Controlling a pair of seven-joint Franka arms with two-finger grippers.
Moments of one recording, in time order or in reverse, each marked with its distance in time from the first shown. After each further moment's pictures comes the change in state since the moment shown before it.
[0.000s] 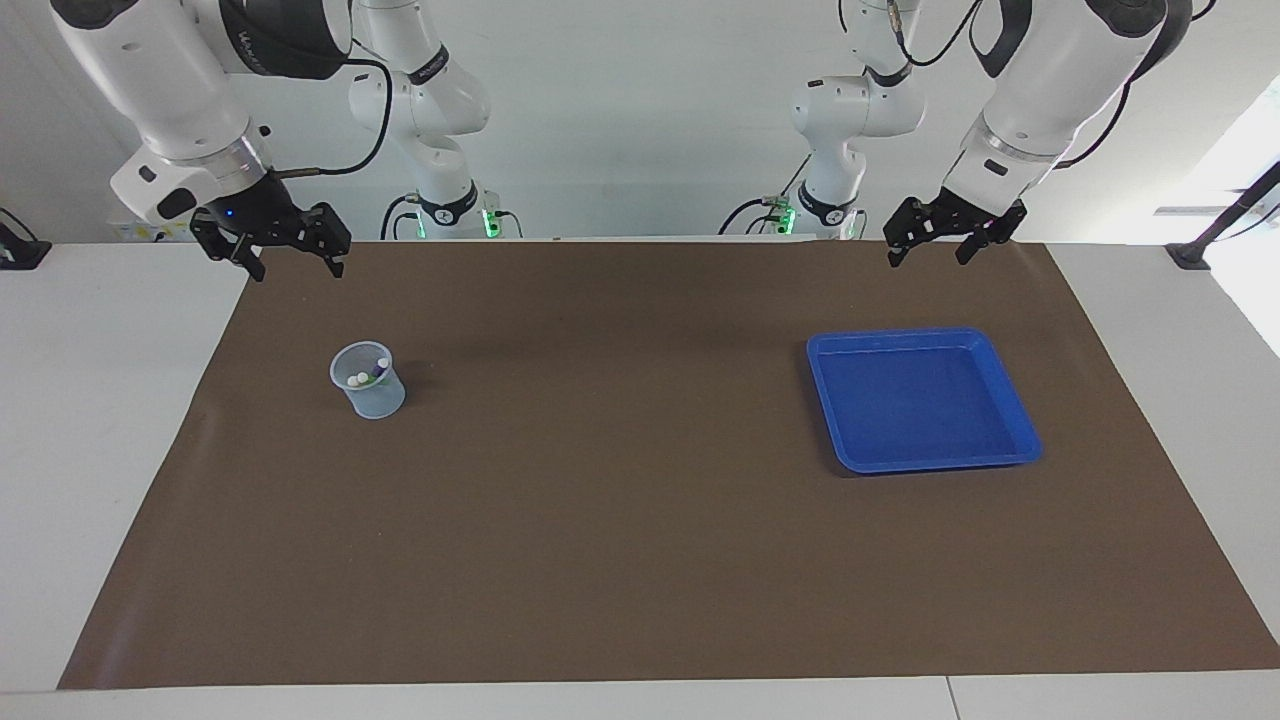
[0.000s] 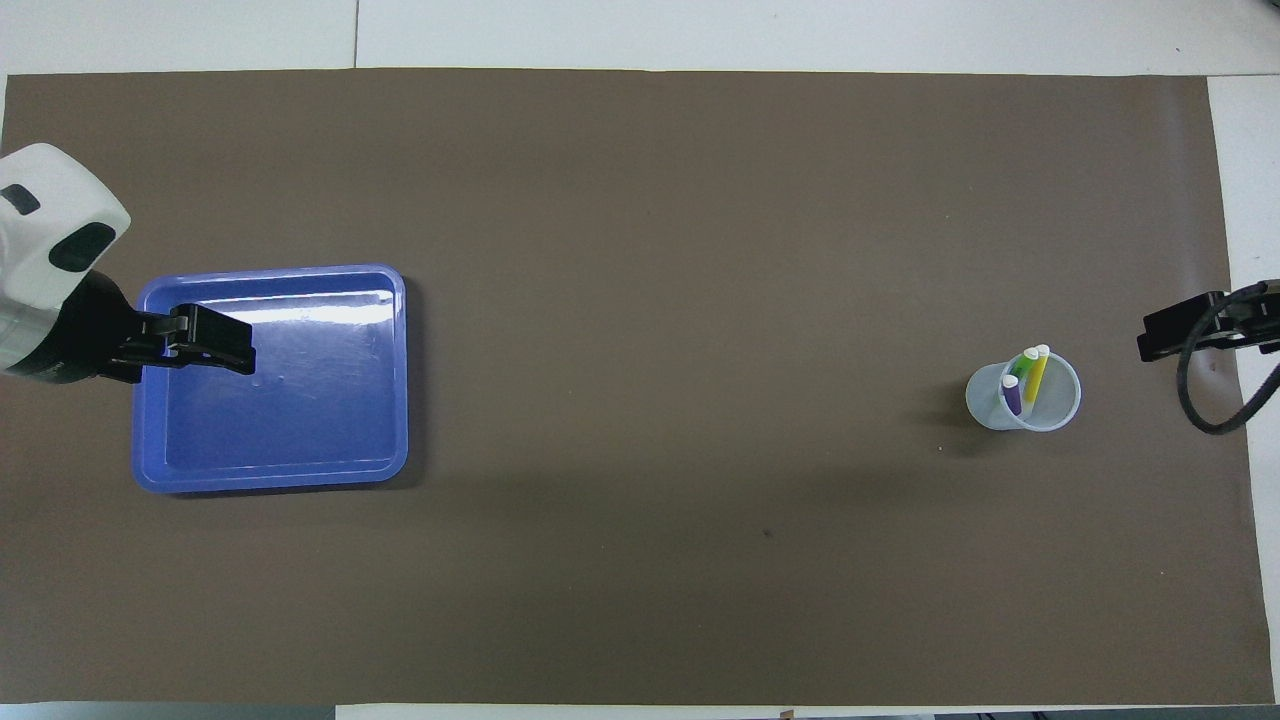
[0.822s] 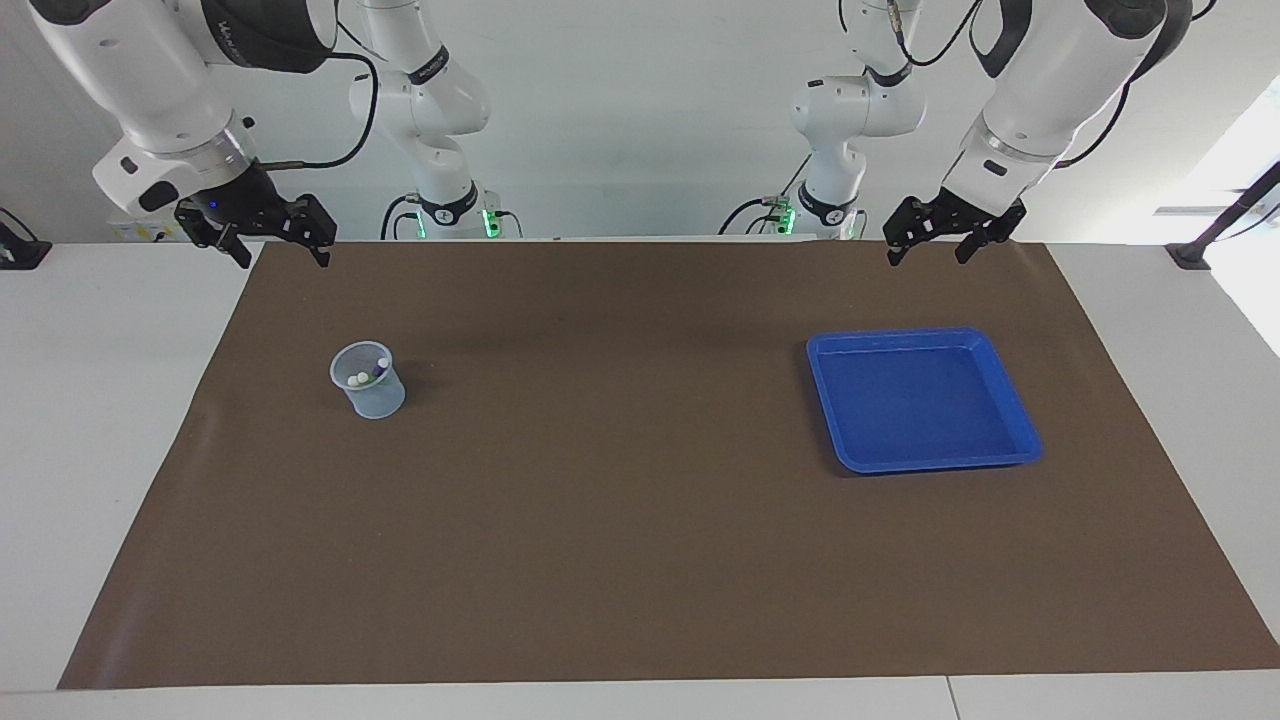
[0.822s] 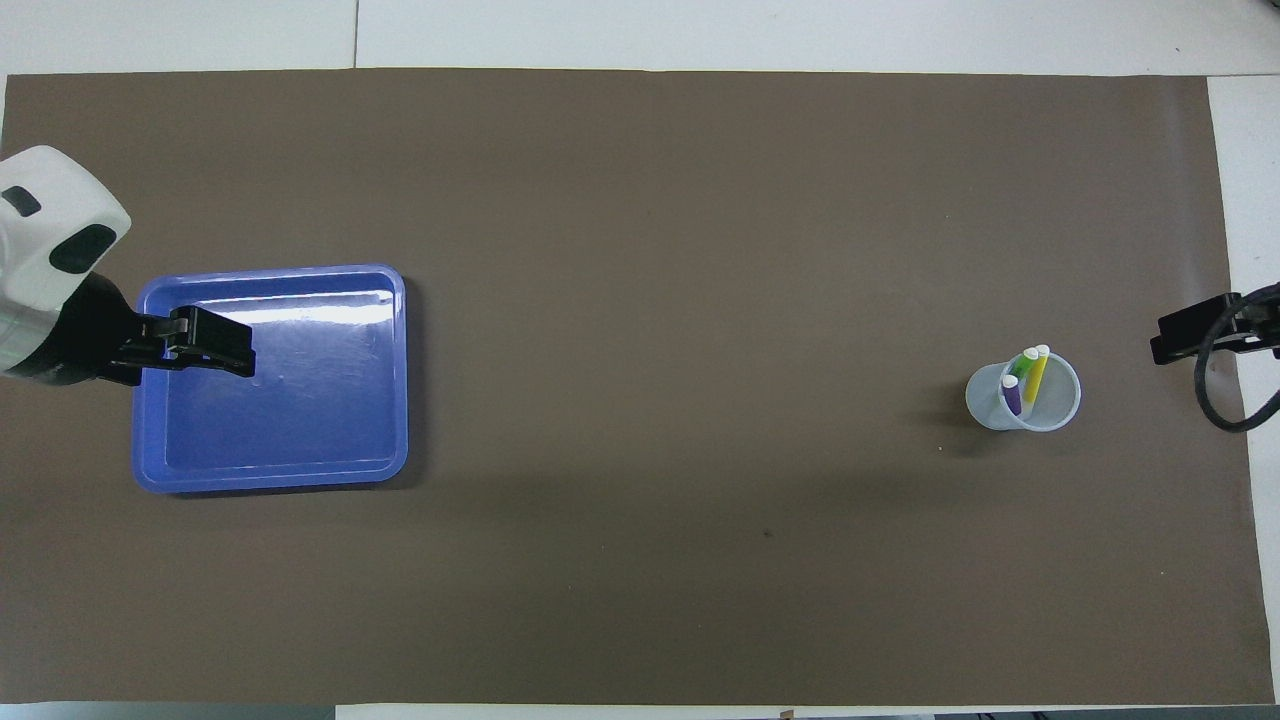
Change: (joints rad) left arm 0.000 0.000 0.000 0.000 0.000 -0.005 0.000; right arm -0.017 -0.001 -0.024 0.040 -0.035 -0.099 0.012
